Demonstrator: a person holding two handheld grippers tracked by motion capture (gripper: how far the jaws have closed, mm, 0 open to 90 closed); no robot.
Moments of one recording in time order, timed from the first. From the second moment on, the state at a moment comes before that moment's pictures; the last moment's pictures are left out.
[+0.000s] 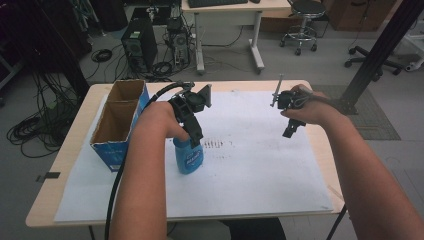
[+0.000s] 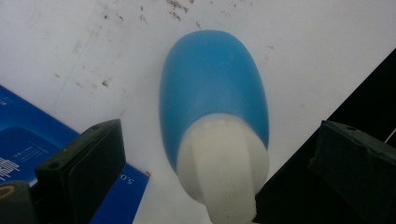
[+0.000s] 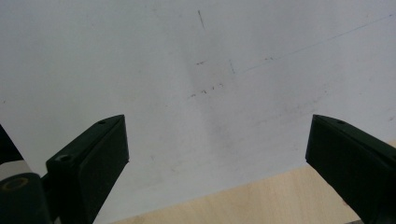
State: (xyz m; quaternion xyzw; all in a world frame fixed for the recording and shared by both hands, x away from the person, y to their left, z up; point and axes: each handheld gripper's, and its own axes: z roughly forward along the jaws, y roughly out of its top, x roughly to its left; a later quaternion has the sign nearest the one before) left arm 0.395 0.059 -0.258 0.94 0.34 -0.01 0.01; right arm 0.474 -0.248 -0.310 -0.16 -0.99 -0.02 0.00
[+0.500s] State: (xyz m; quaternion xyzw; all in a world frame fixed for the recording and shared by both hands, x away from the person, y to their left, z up) left arm 0.396 0.057 -0.277 0.94 0.35 0.00 0.00; right arm 0.475 -0.246 -0.316 -0.15 -0.99 -0.02 0.01
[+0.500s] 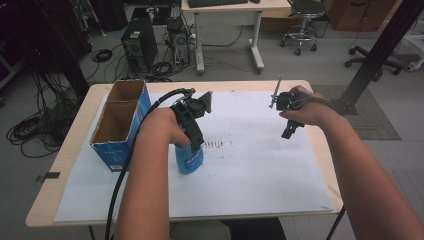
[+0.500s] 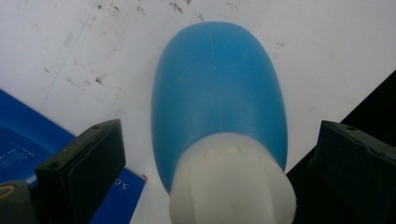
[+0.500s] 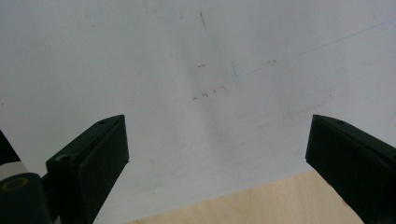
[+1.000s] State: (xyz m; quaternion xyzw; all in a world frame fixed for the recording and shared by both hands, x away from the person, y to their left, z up) left arm 0.396 0.051 -0.283 0.94 0.35 0.01 -0.01; right arm 0.475 -0.245 -0.320 -0.15 -0.99 -0.02 0.01
